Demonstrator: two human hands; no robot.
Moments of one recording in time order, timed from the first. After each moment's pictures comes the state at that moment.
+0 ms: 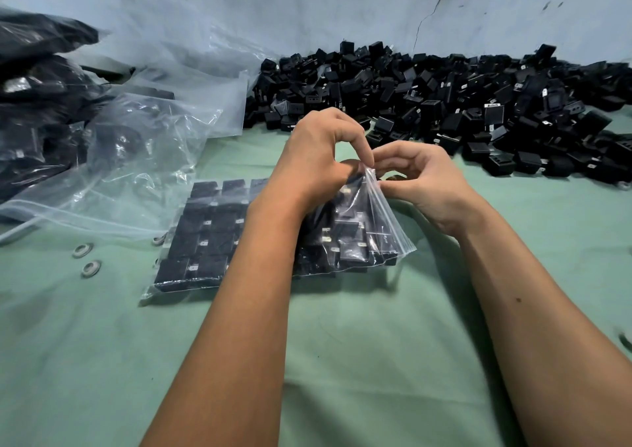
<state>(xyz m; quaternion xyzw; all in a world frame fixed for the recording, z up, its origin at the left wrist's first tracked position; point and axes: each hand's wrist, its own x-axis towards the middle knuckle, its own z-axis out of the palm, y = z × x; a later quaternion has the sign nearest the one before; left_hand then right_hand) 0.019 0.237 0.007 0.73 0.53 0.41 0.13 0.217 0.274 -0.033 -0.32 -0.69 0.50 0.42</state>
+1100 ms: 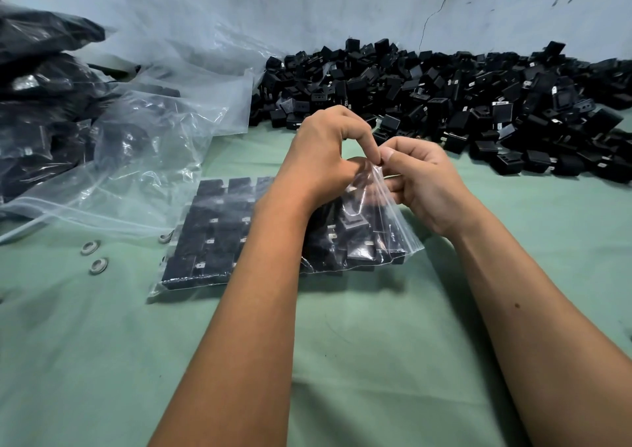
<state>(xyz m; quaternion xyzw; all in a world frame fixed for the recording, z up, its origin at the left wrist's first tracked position) 0.018 0.236 0.008 0.73 0.53 0.42 0.14 0.195 0.265 -0.027 -0.32 -0.61 0.58 0.44</state>
